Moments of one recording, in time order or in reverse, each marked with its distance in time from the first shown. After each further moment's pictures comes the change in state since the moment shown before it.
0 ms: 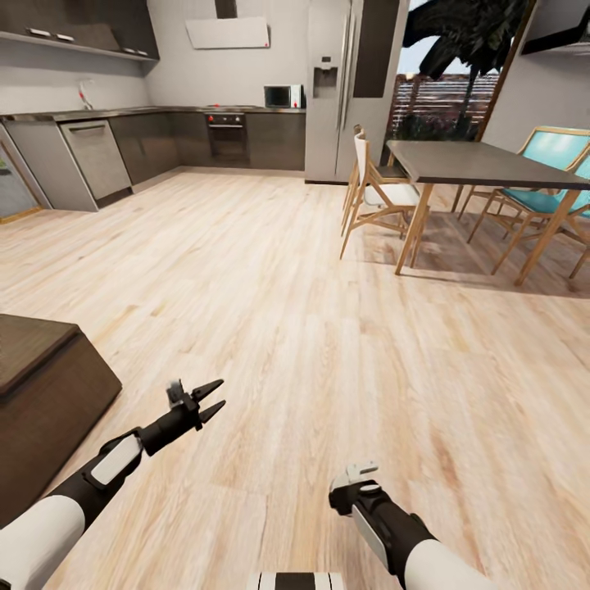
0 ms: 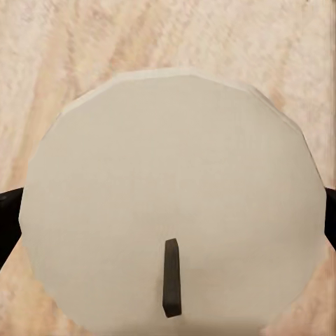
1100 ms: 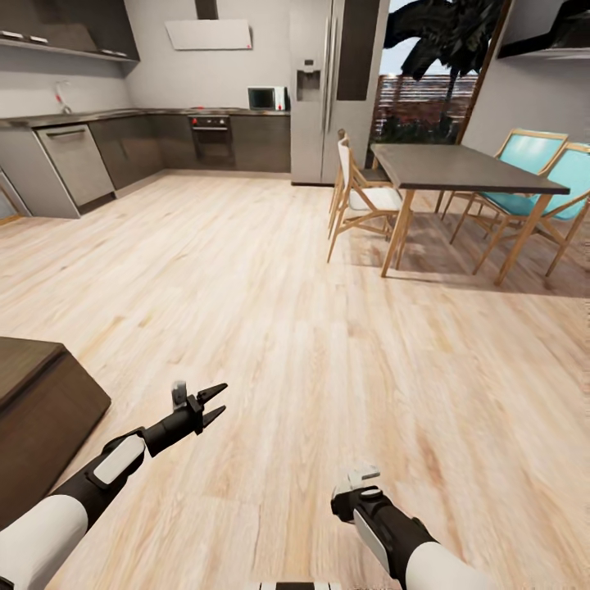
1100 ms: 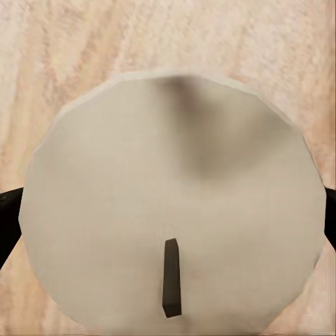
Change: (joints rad) left arm -0.001 -0.009 0.001 -0.004 0.001 -0.001 0.115; right arm 0.000 -0.002 -0.003 0.032 -0.001 -0.001 -0.003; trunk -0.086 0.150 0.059
